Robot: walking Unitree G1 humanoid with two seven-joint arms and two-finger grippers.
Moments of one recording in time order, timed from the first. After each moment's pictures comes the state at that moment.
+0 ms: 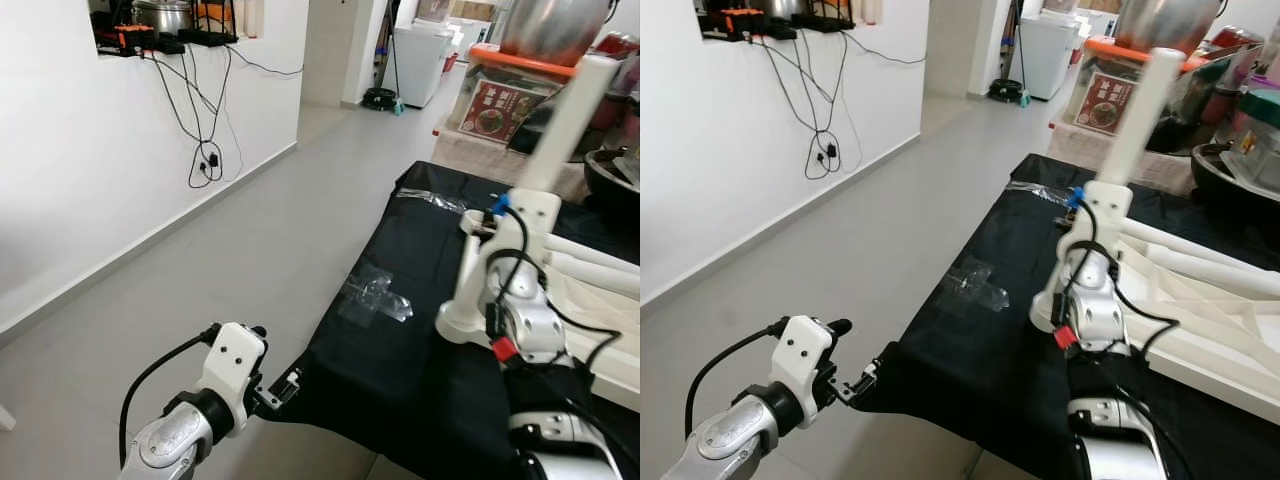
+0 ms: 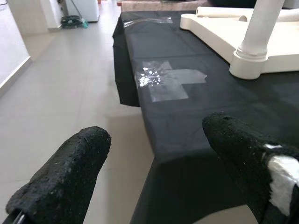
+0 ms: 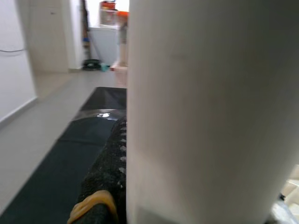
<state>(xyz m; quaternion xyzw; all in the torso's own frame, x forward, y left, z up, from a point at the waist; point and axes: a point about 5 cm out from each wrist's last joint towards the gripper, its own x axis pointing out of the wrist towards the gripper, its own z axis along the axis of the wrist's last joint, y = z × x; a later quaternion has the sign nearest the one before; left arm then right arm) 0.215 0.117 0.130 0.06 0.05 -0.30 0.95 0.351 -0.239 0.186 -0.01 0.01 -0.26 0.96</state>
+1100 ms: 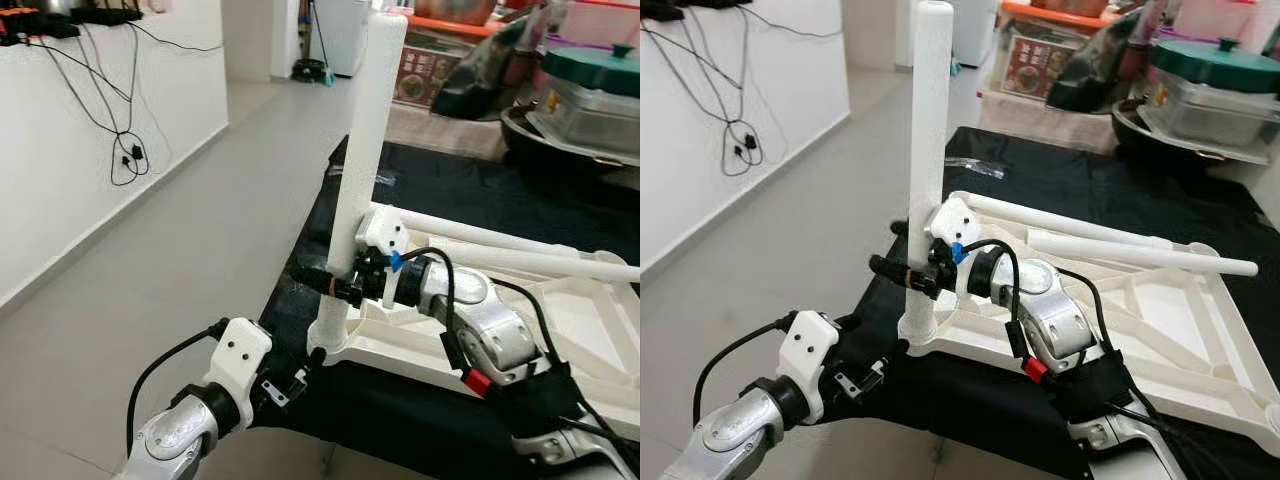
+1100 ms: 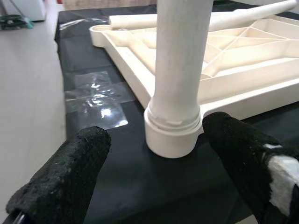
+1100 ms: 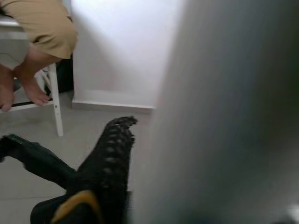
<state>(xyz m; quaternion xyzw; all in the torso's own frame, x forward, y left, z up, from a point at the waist) 0.220 0.111 0.136 0.06 0.03 -0.31 0.95 0.328 -0.109 0.211 -0.12 -0.04 0.49 0.87</state>
